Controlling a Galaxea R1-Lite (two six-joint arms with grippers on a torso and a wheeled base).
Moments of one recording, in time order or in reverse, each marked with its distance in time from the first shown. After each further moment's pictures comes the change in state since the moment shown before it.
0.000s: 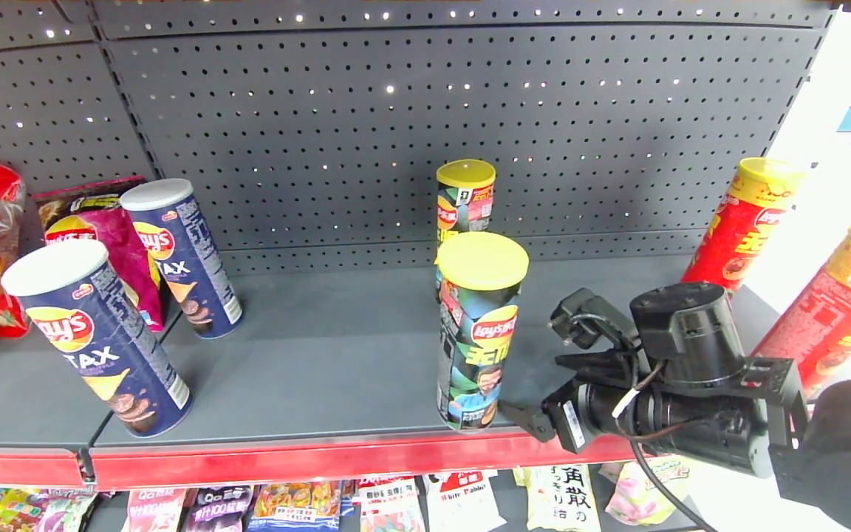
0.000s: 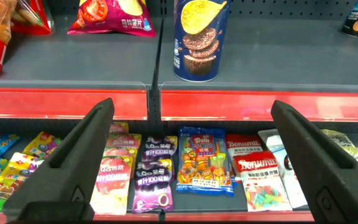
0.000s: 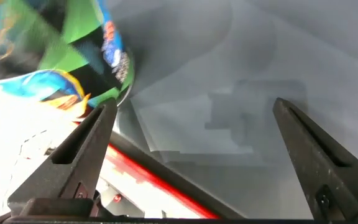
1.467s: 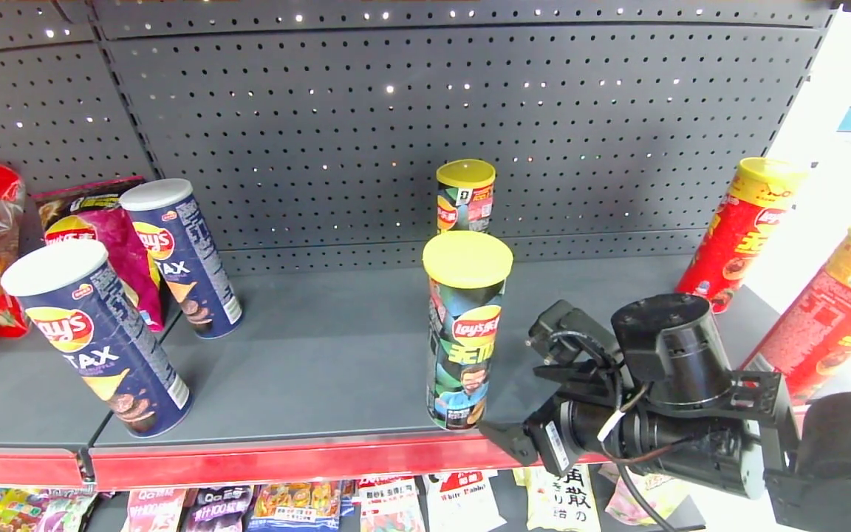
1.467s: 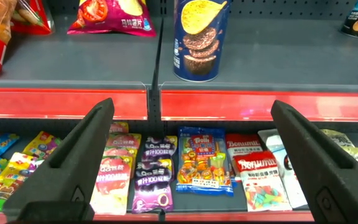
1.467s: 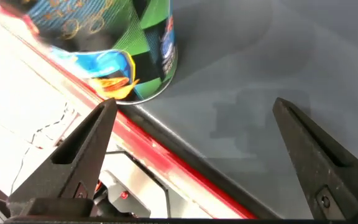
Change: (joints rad) left arm 0.000 0.000 0.000 0.000 0.000 -0.001; right arm 0.085 0.005 -0.007 0.000 0.000 0.006
